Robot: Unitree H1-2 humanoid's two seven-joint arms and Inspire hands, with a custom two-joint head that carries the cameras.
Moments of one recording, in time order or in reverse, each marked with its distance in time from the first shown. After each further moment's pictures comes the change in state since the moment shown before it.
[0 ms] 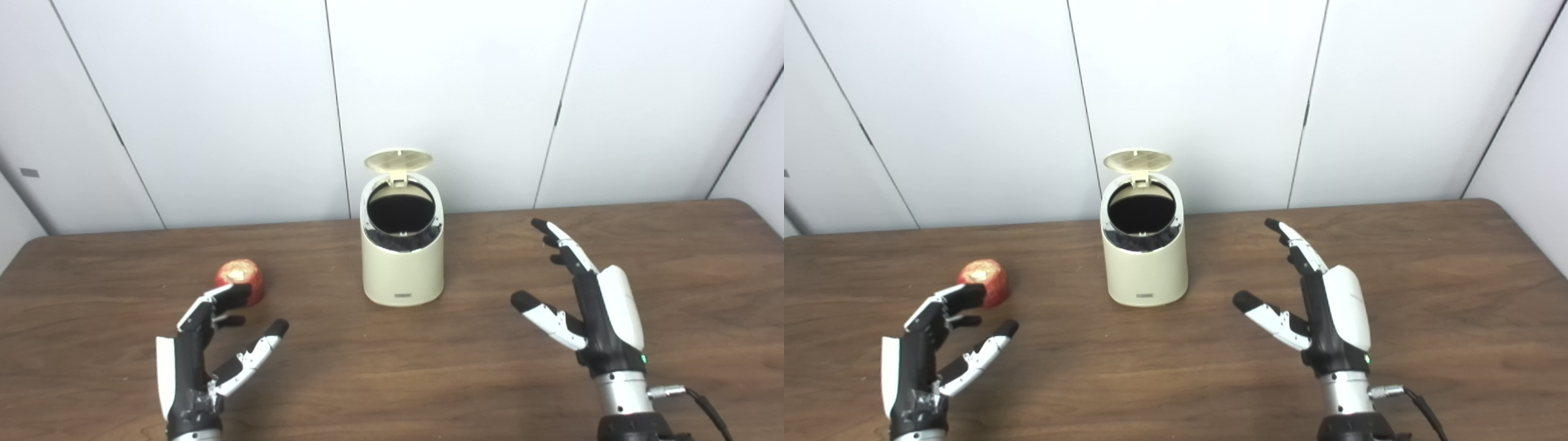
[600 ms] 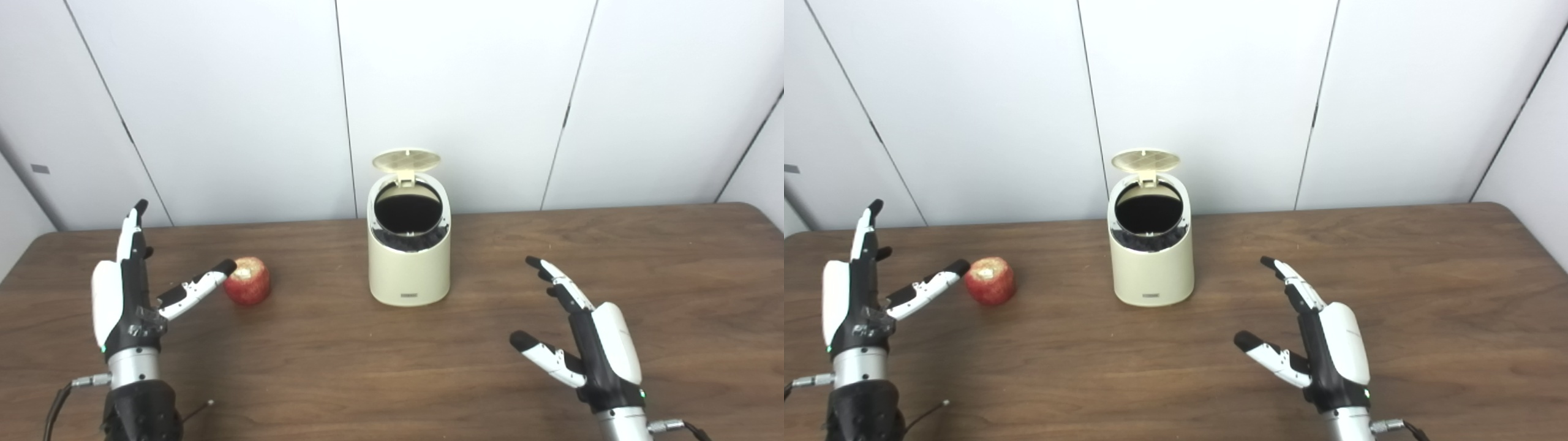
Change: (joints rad) left arm -0.228 0.198 0.034 0.149 0.126 0.315 -0.073; right arm 0.058 -0.019 -0.003 0.075 -0.009 -0.108 -0.022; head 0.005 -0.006
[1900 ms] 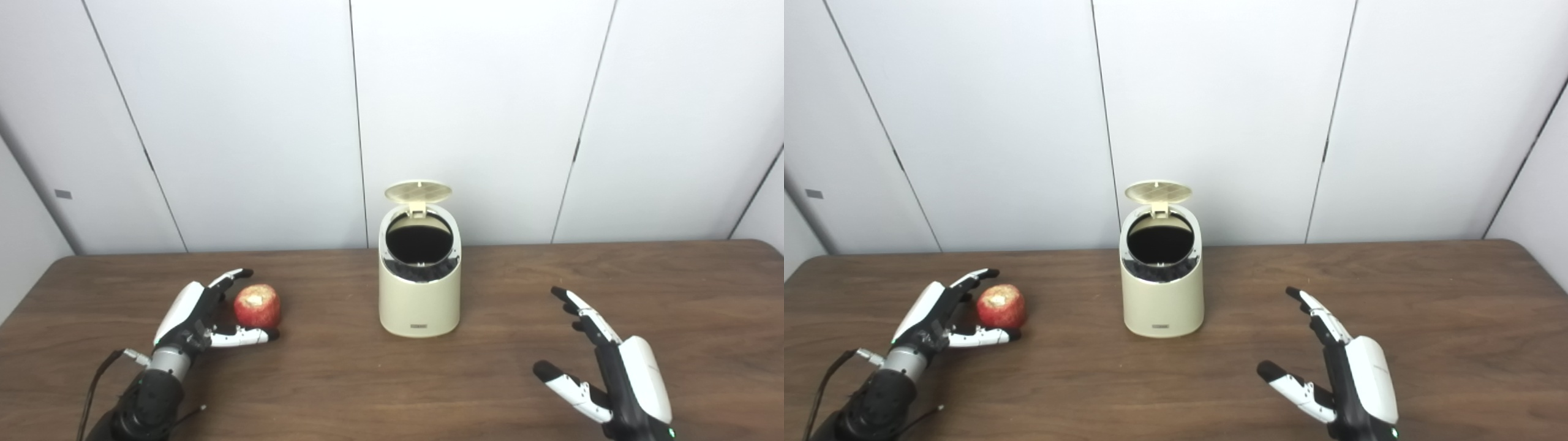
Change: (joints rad) left arm -0.190 0.250 -0.285 0.475 -0.088 -0.122 -0.236; right arm 0.013 0.005 -0.049 -0.040 -0.012 0.029 0.015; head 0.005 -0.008
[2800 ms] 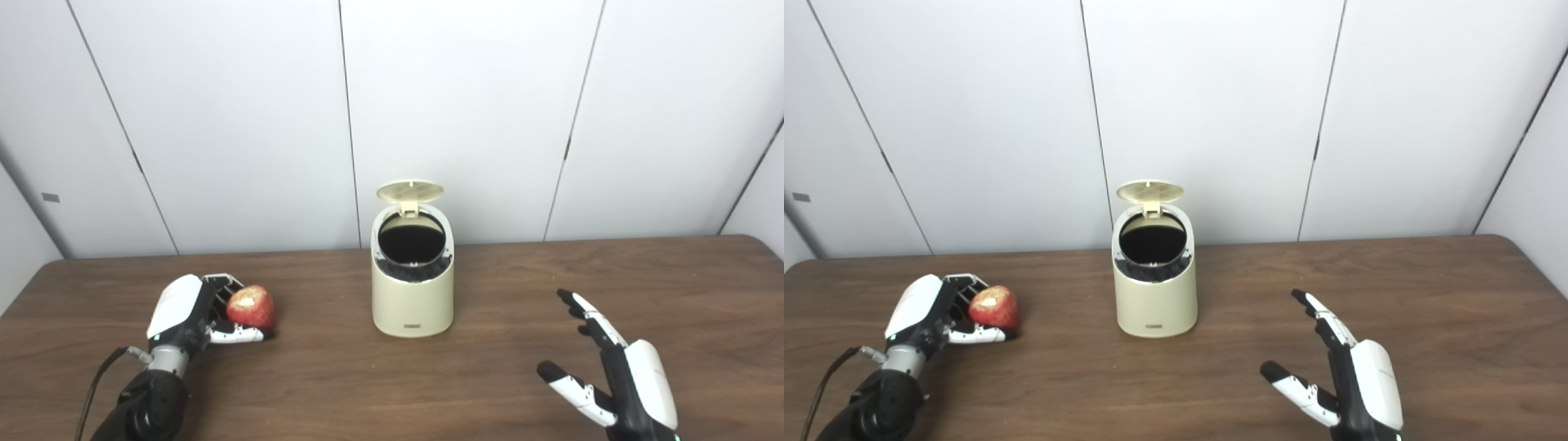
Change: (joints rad) left arm 0.003 -0.006 -0.015 0.069 0.116 -0.094 0.221; right arm 0.021 0.016 -0.005 -0.018 -0.015 0.026 0.005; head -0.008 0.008
